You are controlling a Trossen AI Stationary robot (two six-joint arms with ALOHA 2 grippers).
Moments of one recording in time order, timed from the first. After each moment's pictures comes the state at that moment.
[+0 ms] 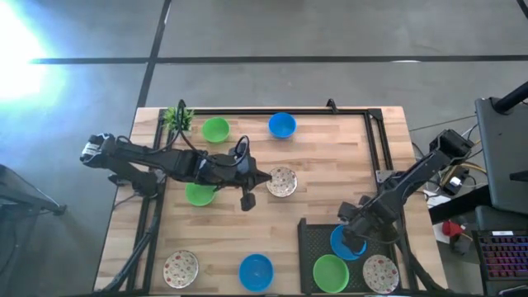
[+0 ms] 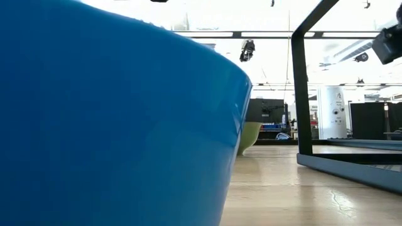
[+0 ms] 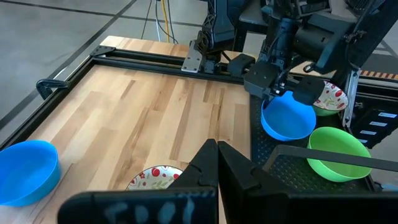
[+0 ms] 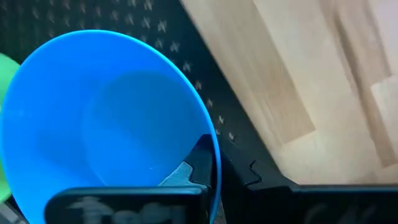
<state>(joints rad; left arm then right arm) -0.19 1.40 1.32 -0.33 -0.29 -0.22 0.70 1.34 0.78 -0.90 -0.04 1.28</state>
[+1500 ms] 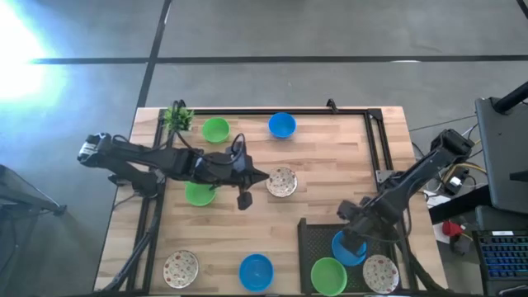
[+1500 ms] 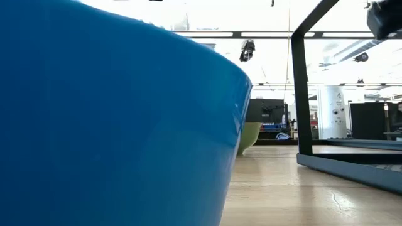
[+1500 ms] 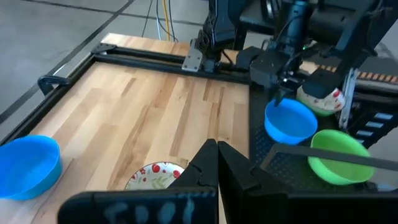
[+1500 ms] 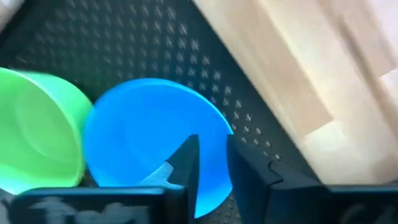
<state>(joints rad) -0.19 1.37 1.32 -0.36 -0.29 -0.24 0.70 1.34 0.92 -0.98 0.00 1.39</state>
